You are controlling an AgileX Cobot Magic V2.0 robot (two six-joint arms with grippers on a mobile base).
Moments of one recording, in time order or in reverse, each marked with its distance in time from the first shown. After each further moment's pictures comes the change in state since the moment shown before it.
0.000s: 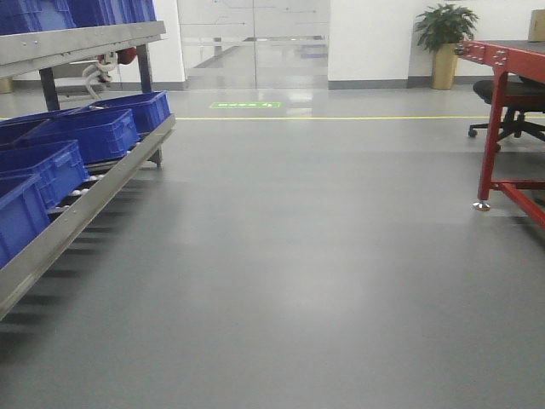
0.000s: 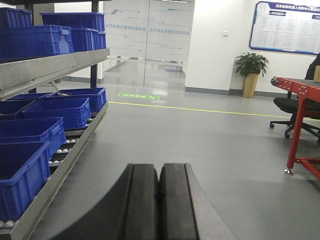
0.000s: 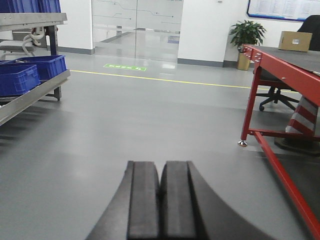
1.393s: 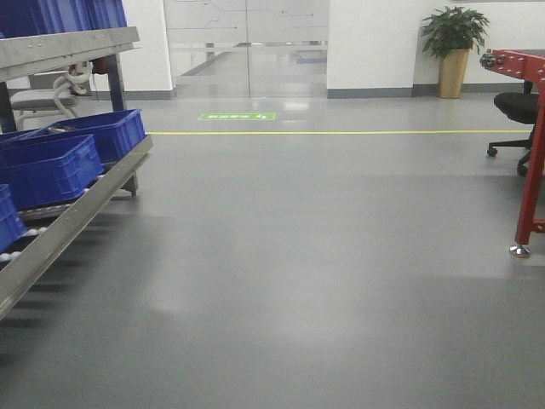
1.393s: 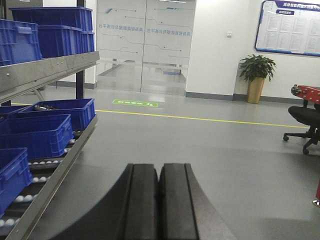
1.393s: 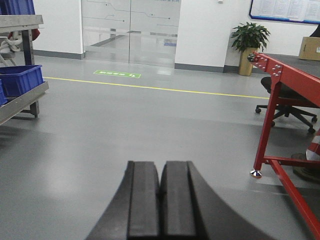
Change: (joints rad) left arm 0.000 0.000 0.000 0.000 0.000 0.000; right arm 0.000 0.000 0.000 0.000 0.000 0.000
